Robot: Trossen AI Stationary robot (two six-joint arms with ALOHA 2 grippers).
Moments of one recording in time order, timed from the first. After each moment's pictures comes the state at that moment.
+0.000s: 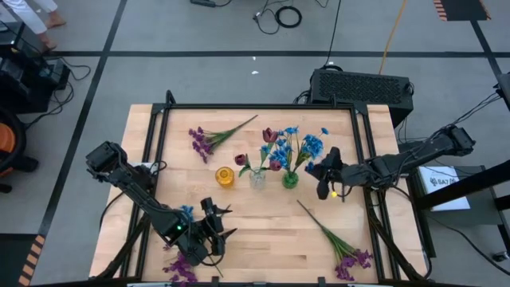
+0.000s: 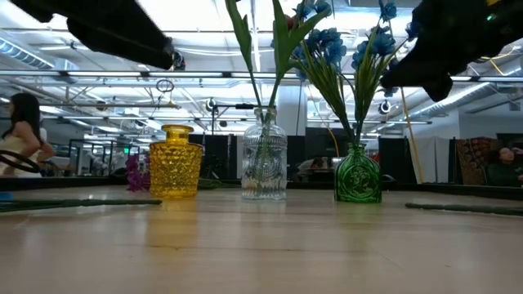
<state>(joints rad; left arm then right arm) -0.76 1.66 1.00 -0.24 -0.86 -0.62 0.32 0.82 0.44 -0.10 0.57 0.54</state>
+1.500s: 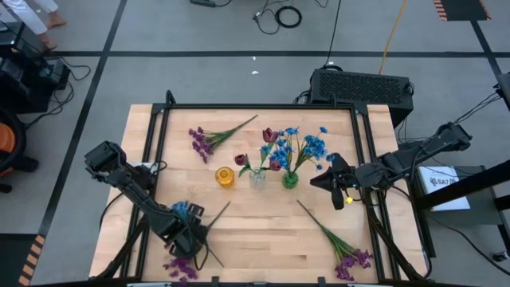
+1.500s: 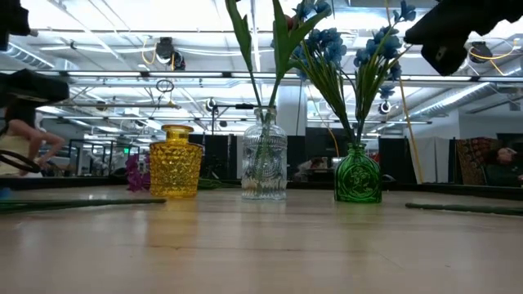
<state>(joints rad) -0.78 1.65 0.94 -0.72 -0.10 -0.41 0.42 0.73 0.55 -0.25 0.39 0.58</state>
